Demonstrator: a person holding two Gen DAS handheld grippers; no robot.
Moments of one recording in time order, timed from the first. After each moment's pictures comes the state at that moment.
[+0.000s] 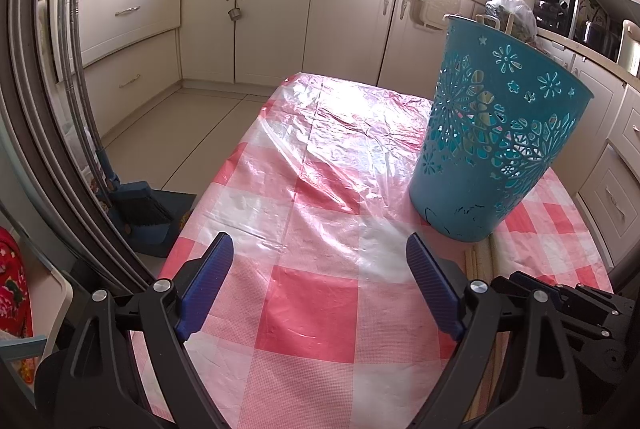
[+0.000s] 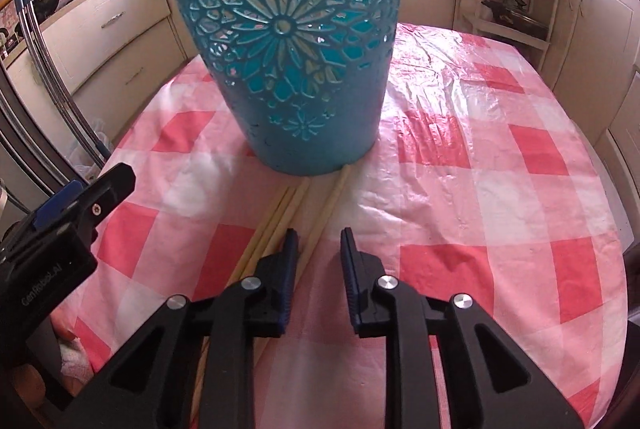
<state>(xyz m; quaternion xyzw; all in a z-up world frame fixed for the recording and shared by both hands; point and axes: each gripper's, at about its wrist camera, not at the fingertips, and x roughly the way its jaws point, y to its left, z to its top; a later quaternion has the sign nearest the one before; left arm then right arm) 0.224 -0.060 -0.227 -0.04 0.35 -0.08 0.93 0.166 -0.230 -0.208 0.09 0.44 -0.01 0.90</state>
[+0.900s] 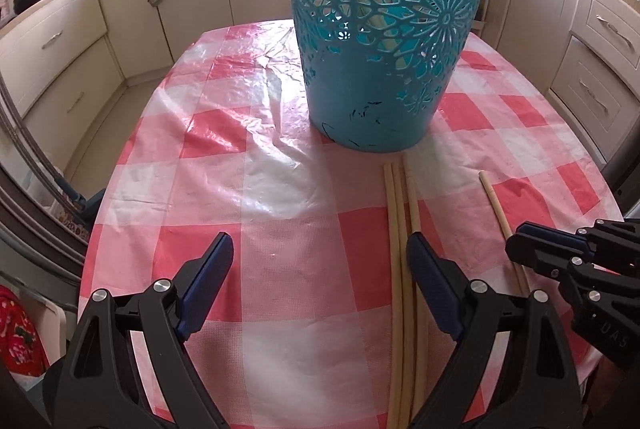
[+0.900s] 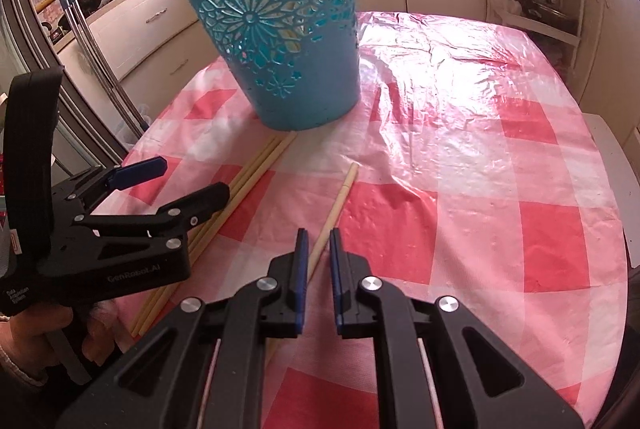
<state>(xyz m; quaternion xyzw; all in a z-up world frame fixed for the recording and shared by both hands) 0.207 -0.135 -0.248 0.09 0.43 -0.17 0.88 0.117 -0.281 -0.212 0.12 0.43 0.09 0.89</state>
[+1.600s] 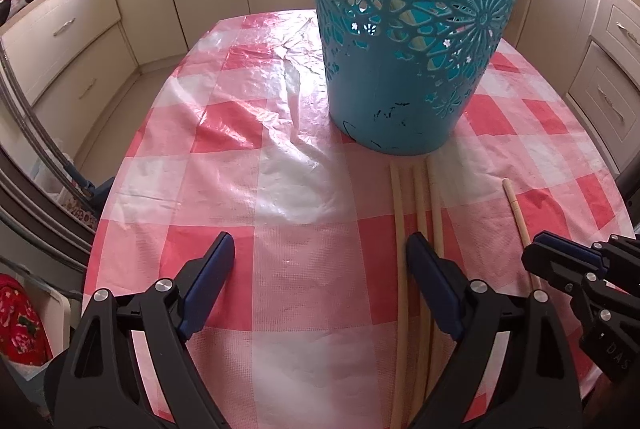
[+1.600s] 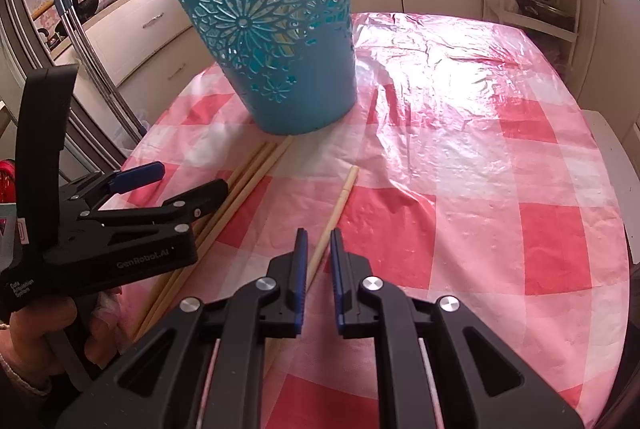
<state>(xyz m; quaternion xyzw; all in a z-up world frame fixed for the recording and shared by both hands) 0.223 -0.135 -0.251 0.08 0.45 -0.14 0.88 0.122 -0.280 -0.212 0.12 0.43 0.08 0.89</state>
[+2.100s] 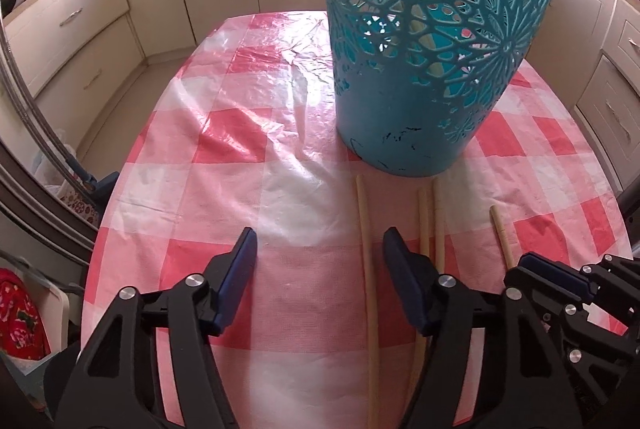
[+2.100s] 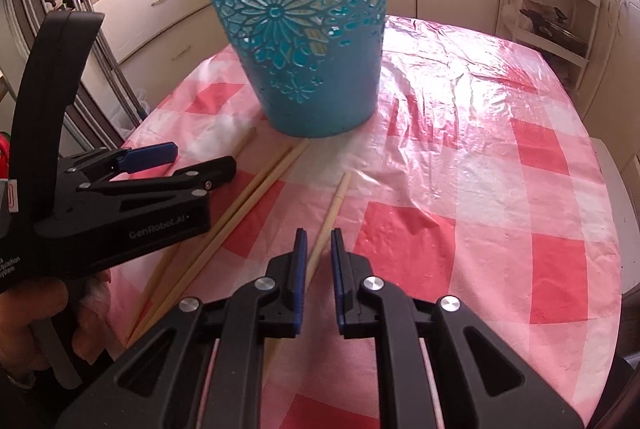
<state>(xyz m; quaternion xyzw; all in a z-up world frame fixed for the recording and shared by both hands) 0.242 -0.142 -0.246 0.07 0.46 -0.13 0.88 0.135 -0.268 -0.211 0.08 0.44 0.08 0.89</state>
